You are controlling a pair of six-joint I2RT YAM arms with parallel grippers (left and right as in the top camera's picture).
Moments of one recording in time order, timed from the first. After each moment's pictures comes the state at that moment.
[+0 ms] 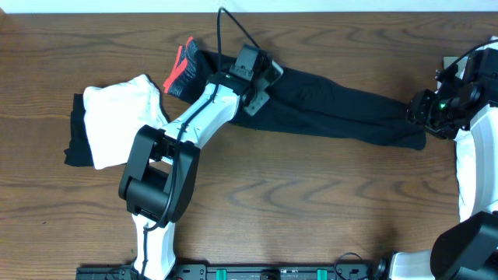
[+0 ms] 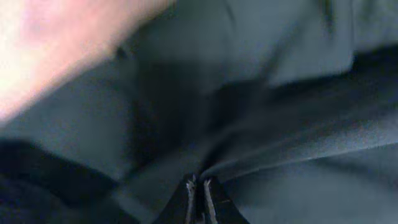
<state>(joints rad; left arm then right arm) -0.46 2.08 1.53 -0.47 -0.03 0.36 -0.30 1.60 1.40 -1.10 -0.28 0.18</state>
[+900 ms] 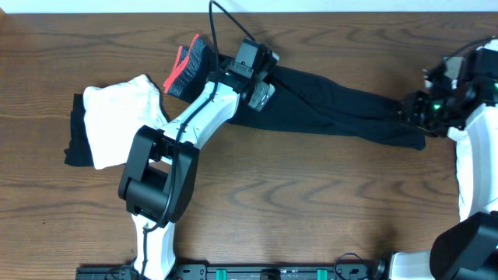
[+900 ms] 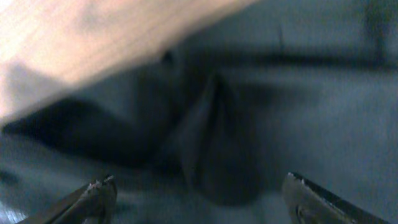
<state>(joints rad) -0.46 2.07 1.54 -0.50 -0.11 0.22 -0.25 1.60 1.40 -1.11 -0.40 0.07</state>
